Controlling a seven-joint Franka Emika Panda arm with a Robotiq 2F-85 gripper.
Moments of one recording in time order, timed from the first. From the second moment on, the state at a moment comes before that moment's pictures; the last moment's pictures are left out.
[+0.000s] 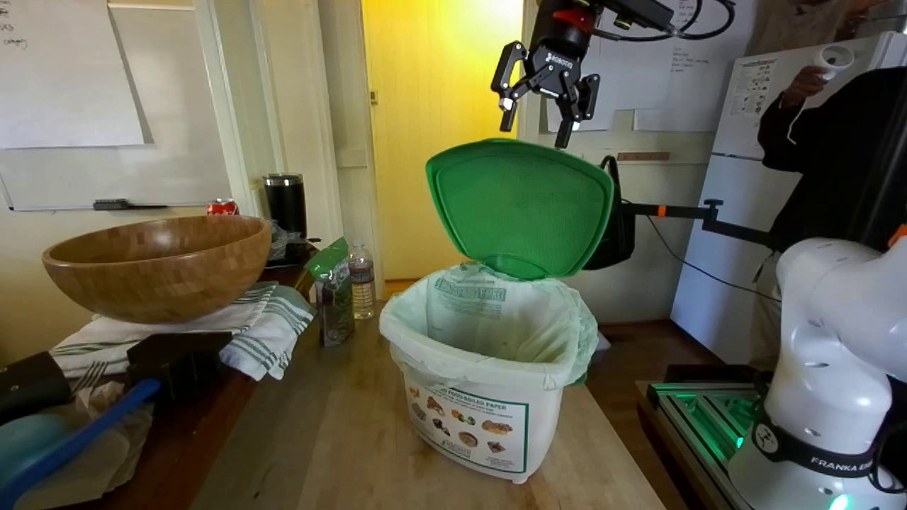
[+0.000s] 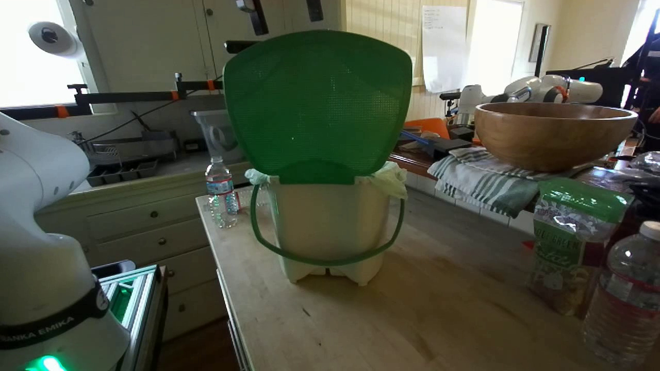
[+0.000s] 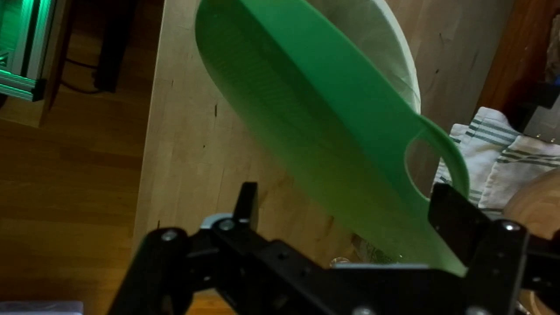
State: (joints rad) arm -0.29 -0.56 -0.10 -2.03 0.14 1.66 0.83
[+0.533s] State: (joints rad) arm -0.30 -0.56 -0.11 -2.03 0.14 1.66 0.82
